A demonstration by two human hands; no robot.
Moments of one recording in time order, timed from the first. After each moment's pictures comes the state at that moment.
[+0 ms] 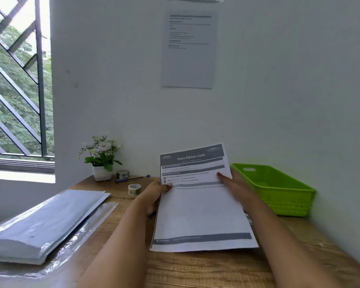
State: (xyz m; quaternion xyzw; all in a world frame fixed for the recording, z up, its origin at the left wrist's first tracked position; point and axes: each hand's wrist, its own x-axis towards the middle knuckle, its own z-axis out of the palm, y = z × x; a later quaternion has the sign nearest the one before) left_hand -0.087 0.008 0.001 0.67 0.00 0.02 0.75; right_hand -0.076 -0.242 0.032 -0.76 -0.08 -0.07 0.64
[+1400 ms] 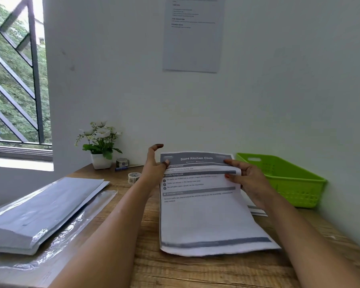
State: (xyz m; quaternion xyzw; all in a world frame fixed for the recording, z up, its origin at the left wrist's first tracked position) left_hand -0.104 0.001 0.026 0.69 -0.03 0.18 0.70; right_hand -0.085 -0.256 0.024 -0.69 -0.19 -0.08 0.70
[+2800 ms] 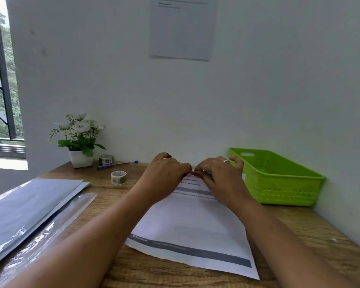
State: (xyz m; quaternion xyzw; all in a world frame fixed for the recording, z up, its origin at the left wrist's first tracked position) left_hand -0.096 -0.032 0.026 0.89 -0.26 0.38 0.01; right_hand -0.099 -0.210 0.025 -0.90 -0.22 -0.35 0.13
